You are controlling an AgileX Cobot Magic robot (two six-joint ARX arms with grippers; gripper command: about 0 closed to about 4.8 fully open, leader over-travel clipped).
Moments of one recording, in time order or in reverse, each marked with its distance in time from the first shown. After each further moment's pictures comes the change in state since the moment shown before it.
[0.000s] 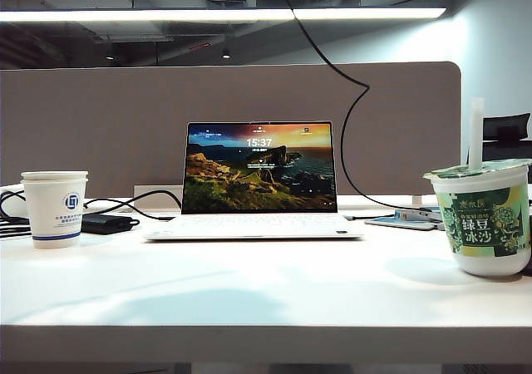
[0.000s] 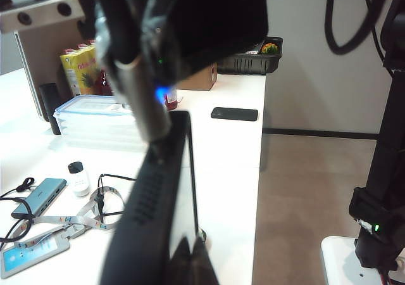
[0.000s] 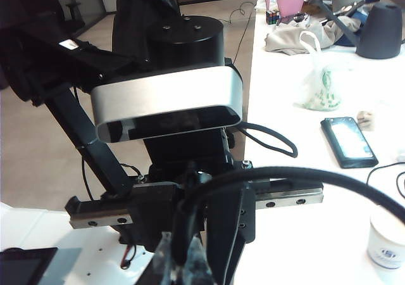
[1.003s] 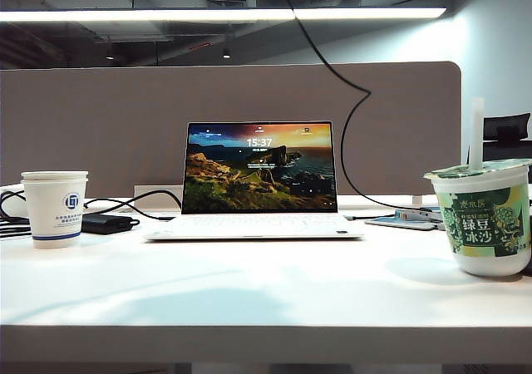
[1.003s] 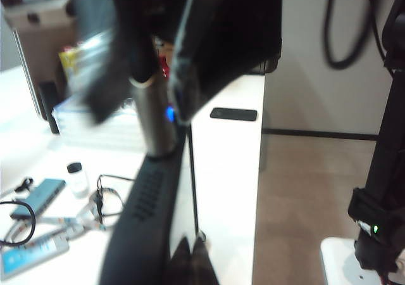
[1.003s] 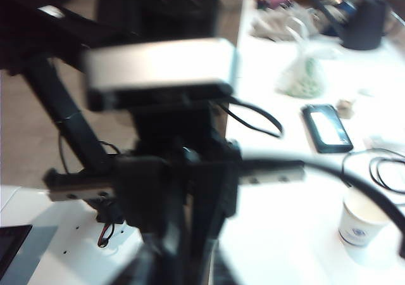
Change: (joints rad) left arm 0.000 0.004 -0.001 0.006 0.000 -0.005; right arm -0.021 -0.006 0.005 -0.081 0.058 -0.108
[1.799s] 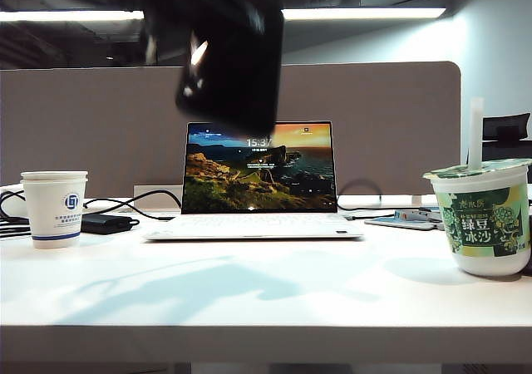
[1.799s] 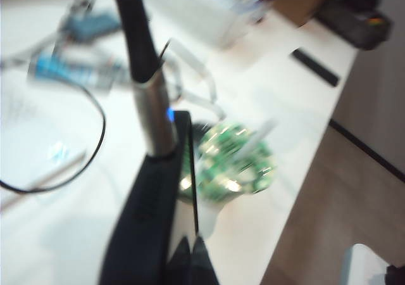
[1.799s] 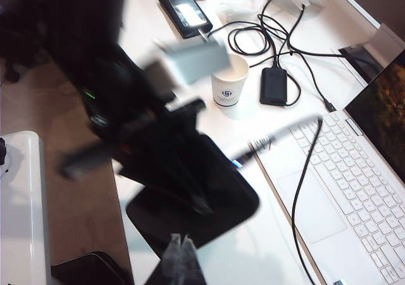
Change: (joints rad) left arm 0.003 0.304 0.002 -0.042 -0.254 -0.298; right arm -0.061 -0.119 -0.003 -0.223 0.472 -0.002
